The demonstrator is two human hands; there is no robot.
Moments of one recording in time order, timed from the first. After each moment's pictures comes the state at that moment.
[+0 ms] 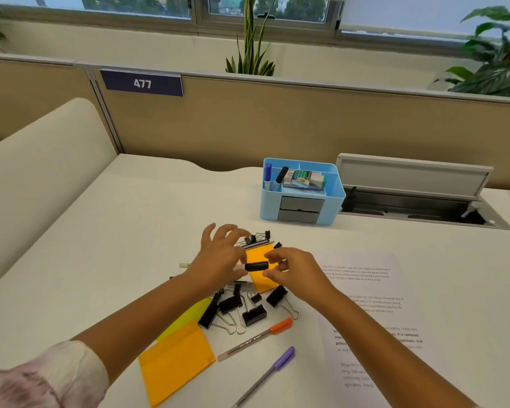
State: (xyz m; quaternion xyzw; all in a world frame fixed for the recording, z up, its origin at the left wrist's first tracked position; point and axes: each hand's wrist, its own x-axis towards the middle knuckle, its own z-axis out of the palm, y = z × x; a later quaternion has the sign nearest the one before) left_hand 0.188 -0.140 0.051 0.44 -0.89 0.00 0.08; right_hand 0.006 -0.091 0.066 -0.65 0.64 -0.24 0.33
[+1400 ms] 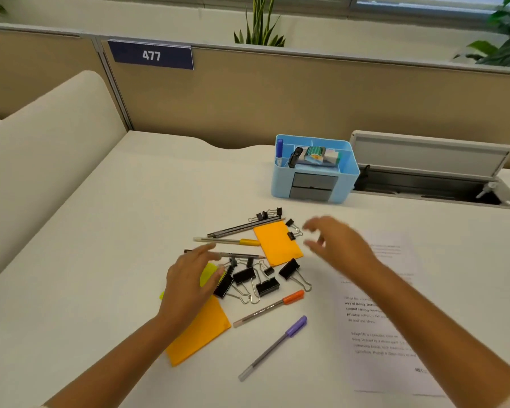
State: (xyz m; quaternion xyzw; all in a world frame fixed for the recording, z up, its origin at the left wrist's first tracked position) left_hand 0.252 -0.058 0.014 0.58 -0.74 -0.18 0.29; right_hand -0.032 -0.080 0.077 -0.73 0.66 -0.14 0.13
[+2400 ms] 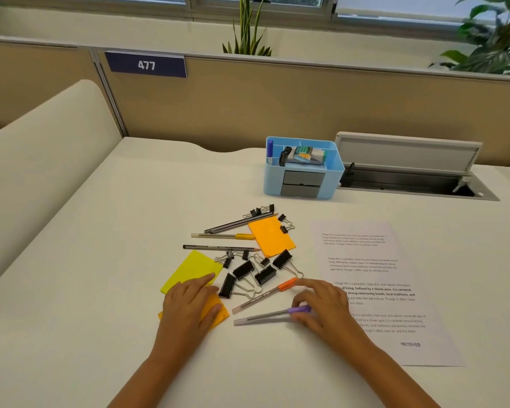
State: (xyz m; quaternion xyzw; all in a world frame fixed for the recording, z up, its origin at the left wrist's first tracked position) left_hand 0.265 0.000 -0.014 0.53 -0.81 -0.09 0.24; right_hand -0.017 0.042 0.001 -0.76 0.60 -0.18 0.17
